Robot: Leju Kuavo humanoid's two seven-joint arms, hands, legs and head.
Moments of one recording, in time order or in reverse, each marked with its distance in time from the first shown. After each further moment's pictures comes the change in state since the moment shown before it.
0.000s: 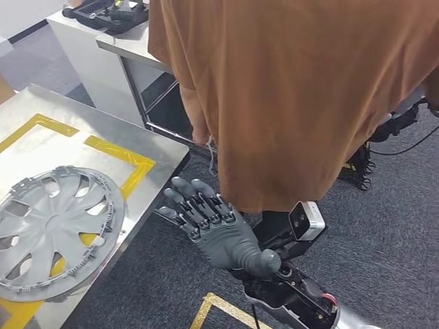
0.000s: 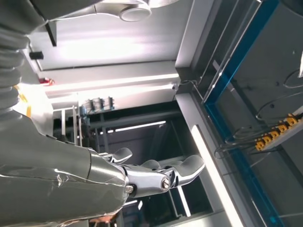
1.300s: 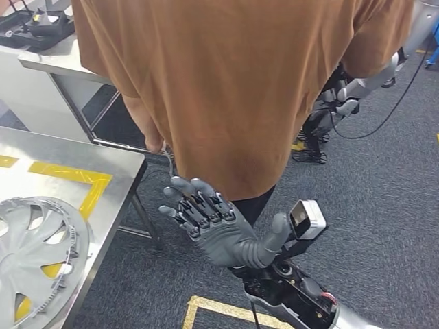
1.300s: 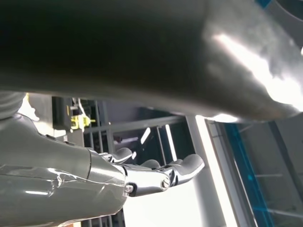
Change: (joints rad) left arm -0.003 0.002 0.008 0.000 0.004 -0.004 0.003; right arm -0.019 0.010 0.000 0.020 0.001 0.017 0.000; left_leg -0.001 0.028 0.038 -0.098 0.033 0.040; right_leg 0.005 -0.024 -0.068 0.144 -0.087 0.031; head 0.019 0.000
